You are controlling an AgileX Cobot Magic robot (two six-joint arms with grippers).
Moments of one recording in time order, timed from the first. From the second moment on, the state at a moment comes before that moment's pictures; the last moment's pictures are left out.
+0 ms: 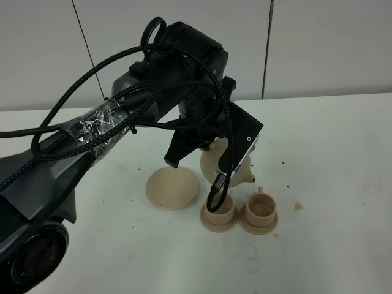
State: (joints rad) left arm -0.67 2.24 -2.14 0.27 1.19 1.50; right arm 0.05 -0.01 -0.49 0.34 1.08 -0.18
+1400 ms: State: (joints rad) left arm -0.73 2.26 -2.14 0.37 1.19 1.51; right arm 0.05 -0.01 -0.49 0.34 1.08 -0.18
